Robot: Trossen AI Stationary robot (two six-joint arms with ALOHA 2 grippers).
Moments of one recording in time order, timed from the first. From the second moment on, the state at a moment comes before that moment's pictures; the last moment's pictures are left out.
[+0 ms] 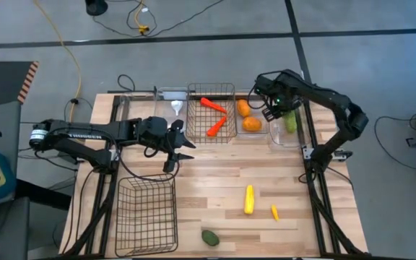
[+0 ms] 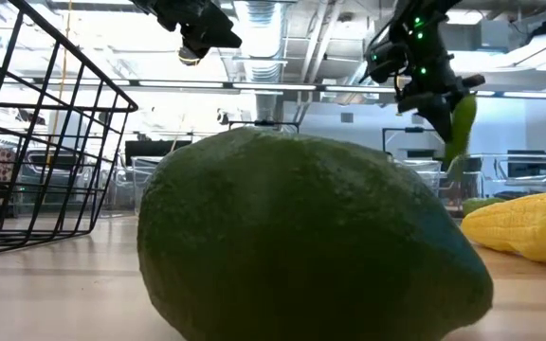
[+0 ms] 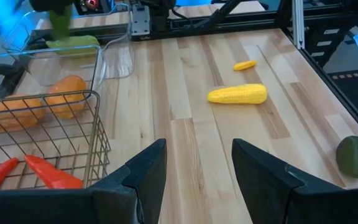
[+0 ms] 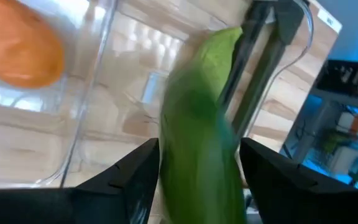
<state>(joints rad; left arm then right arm) 0.06 1.21 0.97 -0.28 0.15 0.10 -0.69 1.58 1.40 -1.57 0.36 0.51</state>
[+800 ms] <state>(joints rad) 0.02 1.21 0.97 -0.27 0.18 0.09 -0.67 1.51 1.40 -1.56 0.37 0.59</state>
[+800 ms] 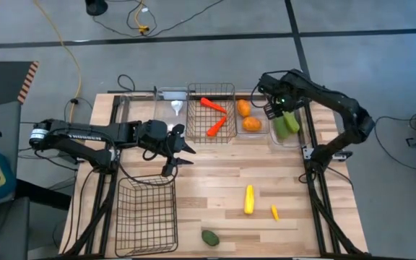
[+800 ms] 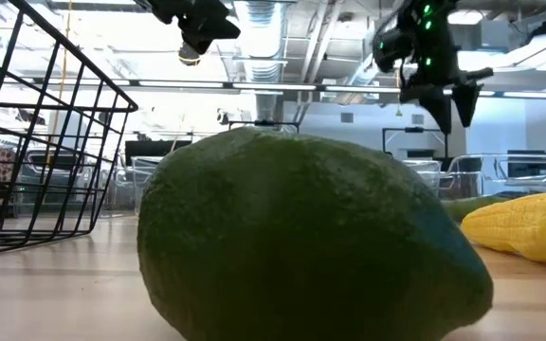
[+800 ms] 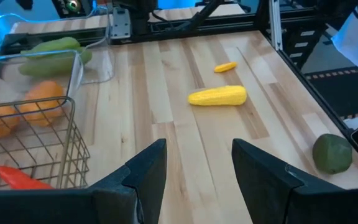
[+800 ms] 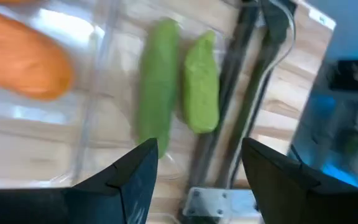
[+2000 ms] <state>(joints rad) -0.11 1.21 0.97 -0.21 0.12 0.12 -0.06 1.42 1.40 -1.37 0.36 0.81</state>
